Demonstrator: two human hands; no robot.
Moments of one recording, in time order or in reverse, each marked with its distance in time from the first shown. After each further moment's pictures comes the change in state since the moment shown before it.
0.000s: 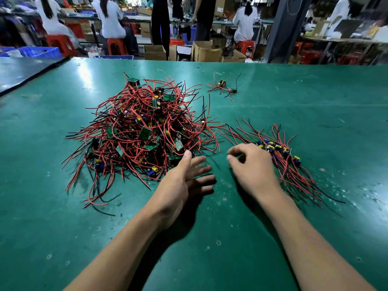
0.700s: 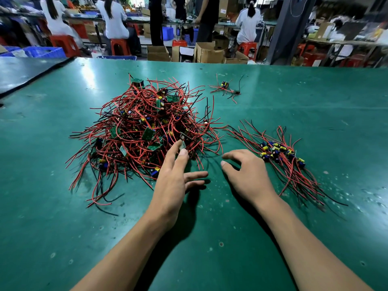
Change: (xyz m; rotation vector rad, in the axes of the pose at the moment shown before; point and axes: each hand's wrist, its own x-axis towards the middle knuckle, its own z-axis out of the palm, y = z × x) left_hand -0.002 0.001 -0.005 -0.003 0.135 0.304; right_hand -0.007 -0.003 0.012 0.019 -0.049 -0.041
